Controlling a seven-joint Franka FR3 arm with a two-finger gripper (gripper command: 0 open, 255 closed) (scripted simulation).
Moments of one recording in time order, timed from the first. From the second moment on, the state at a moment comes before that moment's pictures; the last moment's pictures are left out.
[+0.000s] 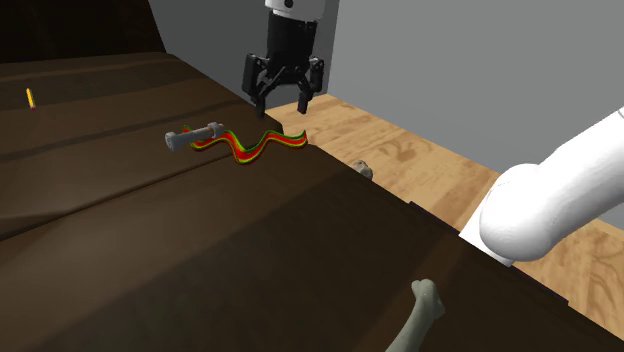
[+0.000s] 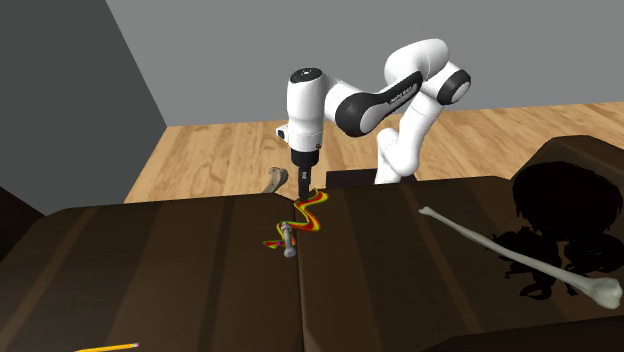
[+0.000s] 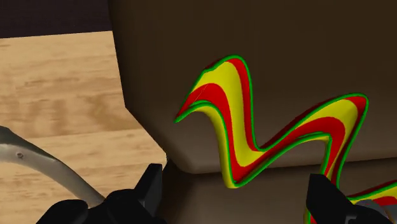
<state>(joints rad) 0.09 -0.32 0.41 -2.01 0.19 1.78 0.56</state>
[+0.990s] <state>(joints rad) 0.12 -0.07 0.54 -1.87 0.12 1.88 0.79</state>
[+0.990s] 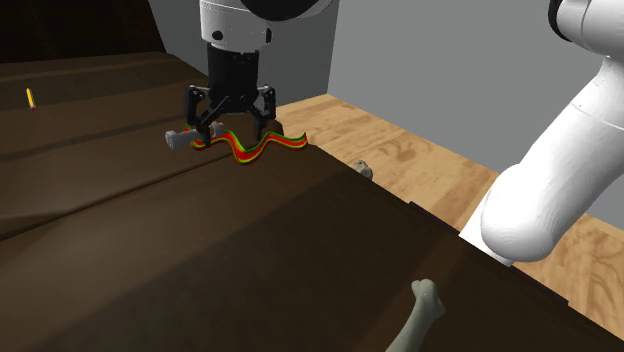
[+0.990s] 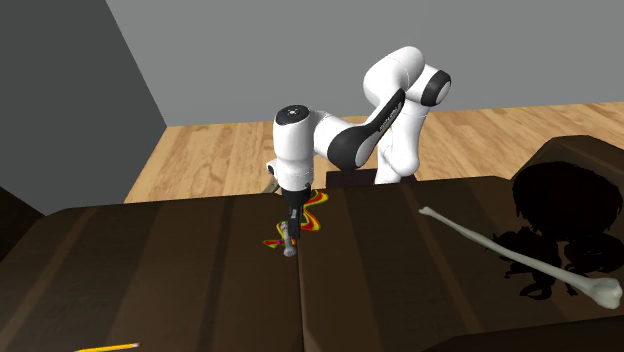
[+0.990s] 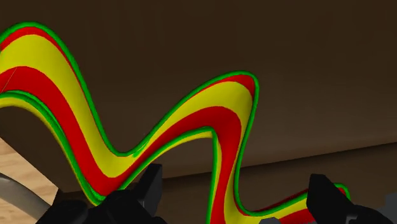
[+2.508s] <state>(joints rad) 0.12 -0.06 0.54 -1.73 0.11 1.74 0.81</state>
